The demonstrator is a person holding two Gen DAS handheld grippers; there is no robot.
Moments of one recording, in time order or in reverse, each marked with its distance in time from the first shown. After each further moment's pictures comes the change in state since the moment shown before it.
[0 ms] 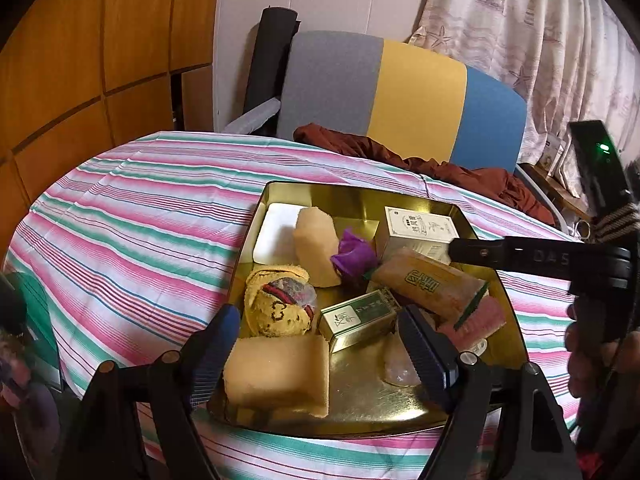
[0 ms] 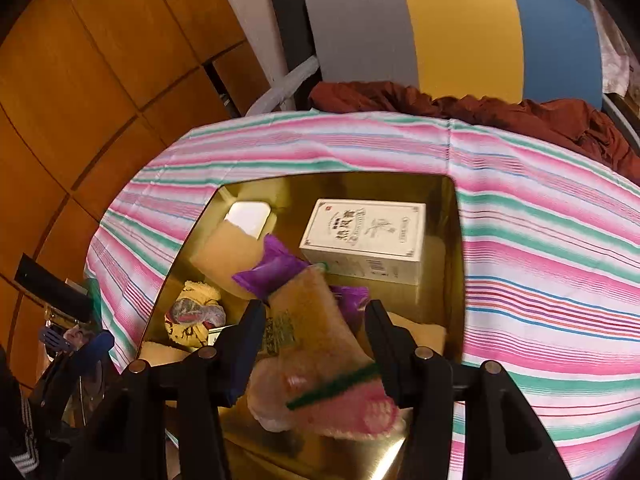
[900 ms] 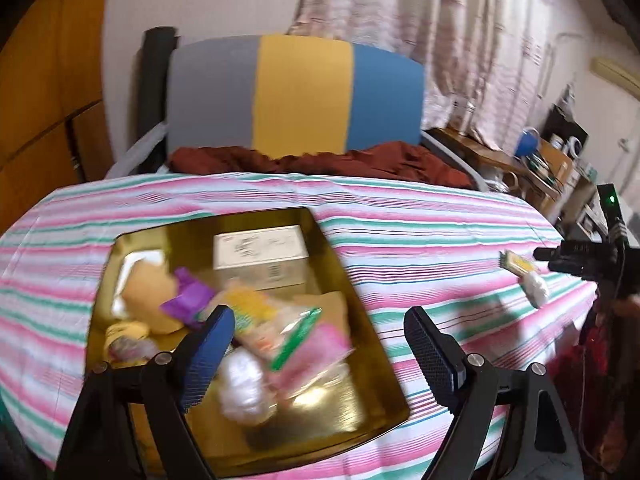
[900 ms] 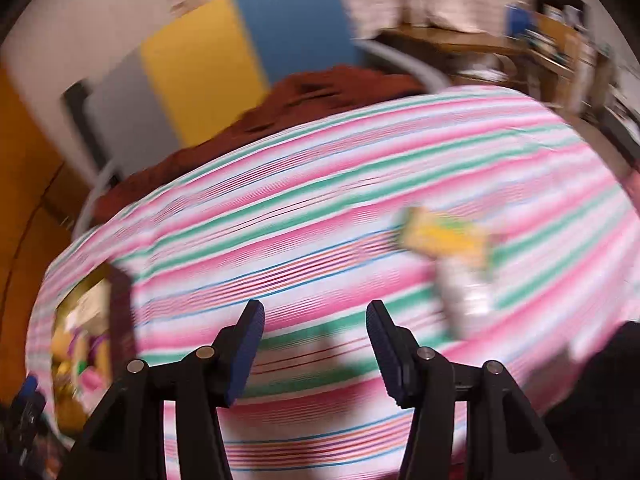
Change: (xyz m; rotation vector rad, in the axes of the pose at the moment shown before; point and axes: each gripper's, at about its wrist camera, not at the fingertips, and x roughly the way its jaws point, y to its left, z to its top) left arm 0.004 -0.137 0.026 0.244 0.029 -0.262; right arm -0.170 -0.289 -0.078 0.566 -0.105 -0.442
